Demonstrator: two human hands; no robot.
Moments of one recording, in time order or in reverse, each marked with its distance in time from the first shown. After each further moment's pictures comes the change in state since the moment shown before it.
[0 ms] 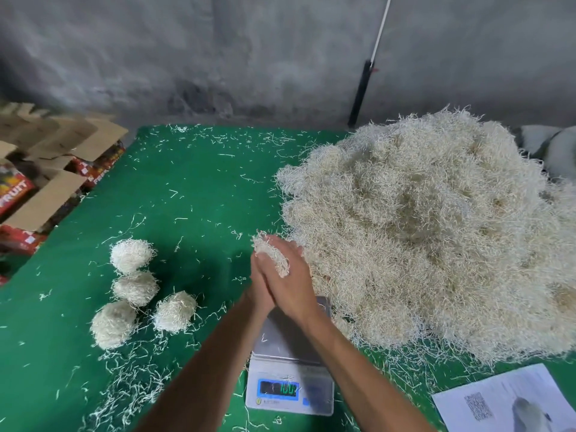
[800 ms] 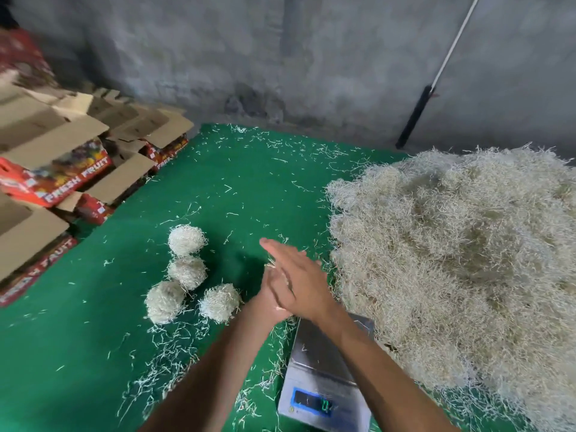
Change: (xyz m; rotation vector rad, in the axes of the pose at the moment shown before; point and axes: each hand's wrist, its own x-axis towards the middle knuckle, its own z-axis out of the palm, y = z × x) left_hand -0.013 -0.001 -0.097 0.202 0.009 -0.053; right_hand 0.026 -0.032 0.060 -0.388 -0.396 -0.570
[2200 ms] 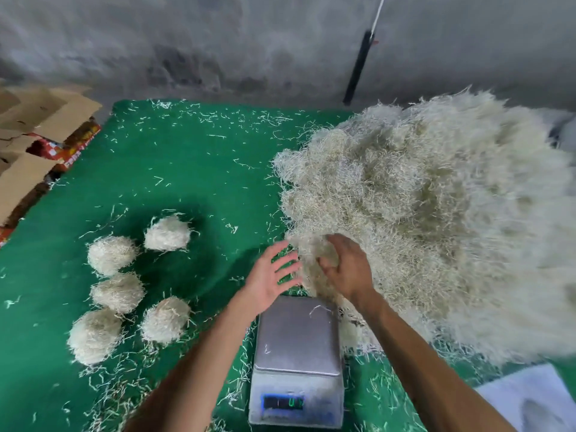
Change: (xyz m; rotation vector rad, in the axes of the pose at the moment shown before) left_hand 0.080 -0.031 0.100 -0.724 -0.373 -0.629; right_hand -0.091 0.153 -0.069 -0.285 0.019 0.783
